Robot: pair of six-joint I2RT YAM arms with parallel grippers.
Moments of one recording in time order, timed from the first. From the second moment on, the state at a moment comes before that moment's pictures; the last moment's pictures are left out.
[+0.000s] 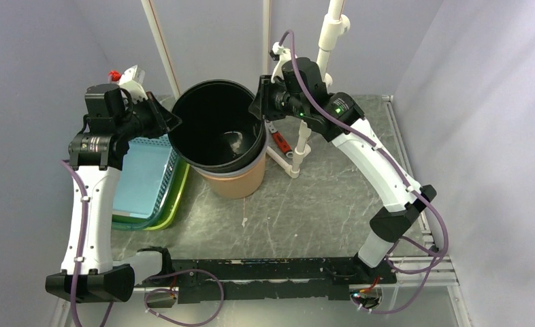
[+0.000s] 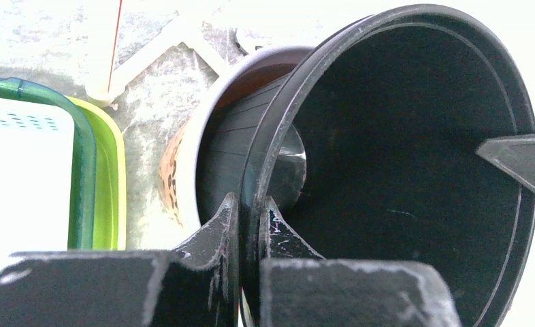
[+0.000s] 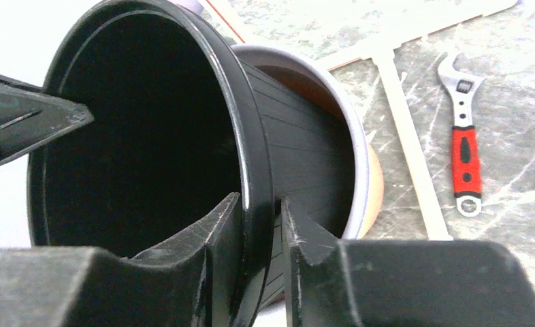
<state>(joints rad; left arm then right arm) 0.01 1.16 1.53 -0.82 0.42 -0.39 0.76 1.68 2.08 -0.82 0.00 0.45</state>
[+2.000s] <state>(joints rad) 0.00 1.03 1.21 -0.79 0.13 -0.69 0.76 1.10 1.68 -0.51 0.04 0.44</state>
